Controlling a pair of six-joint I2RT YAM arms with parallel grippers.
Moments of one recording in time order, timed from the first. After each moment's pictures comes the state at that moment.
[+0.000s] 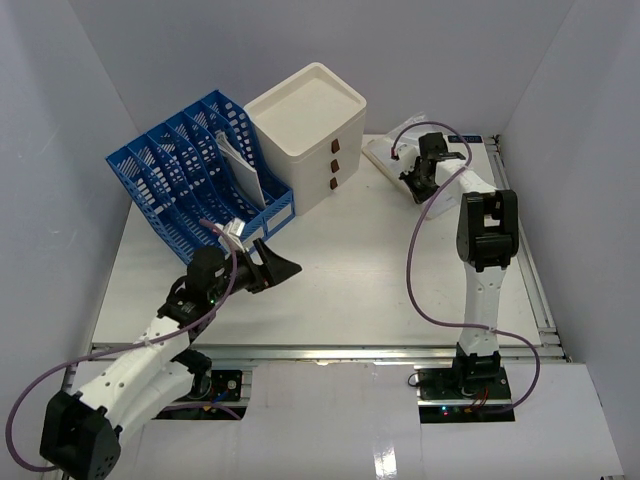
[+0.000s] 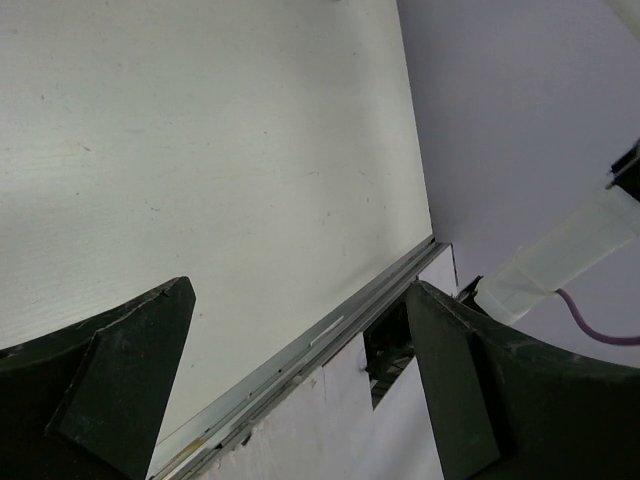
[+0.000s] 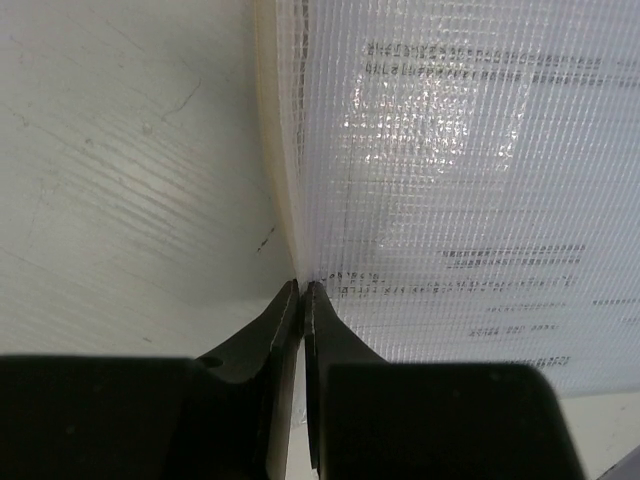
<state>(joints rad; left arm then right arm) -0.47 0.75 0.43 0.02 0.38 -0.88 0.14 2.26 1.81 -0.63 -0.09 -0.56</state>
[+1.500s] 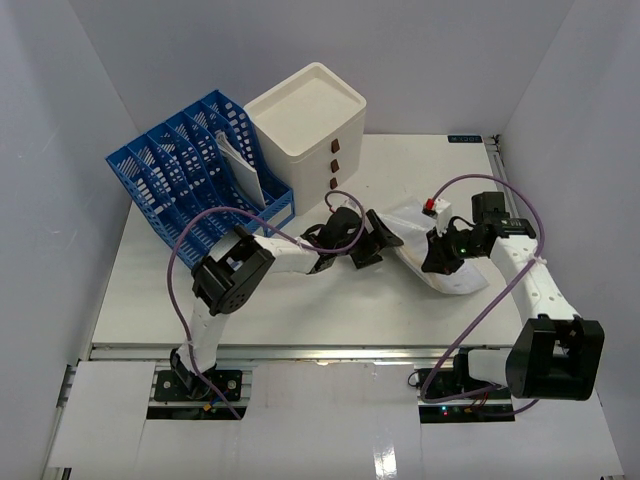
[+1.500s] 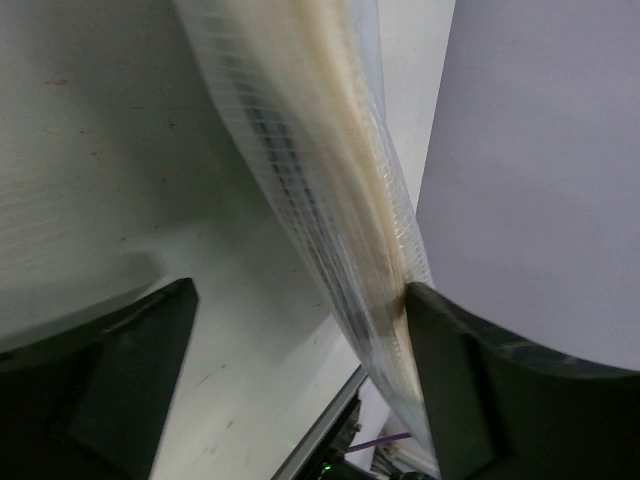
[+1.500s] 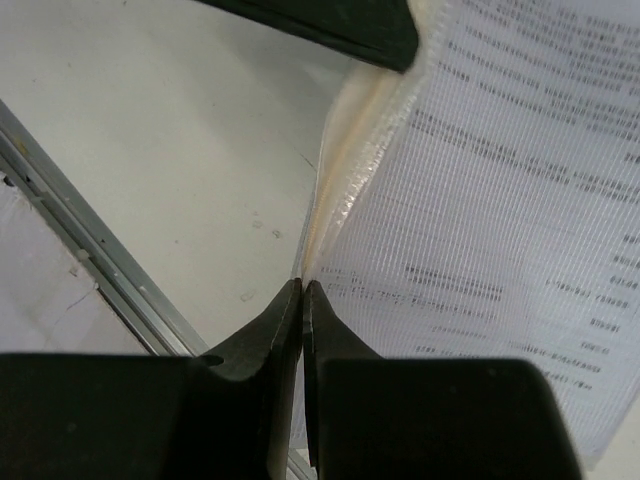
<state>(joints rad) -0.85 2.10 1.26 0.36 0.18 -1.26 0.01 1.23 0.95 -0.91 -0.69 -0.64</state>
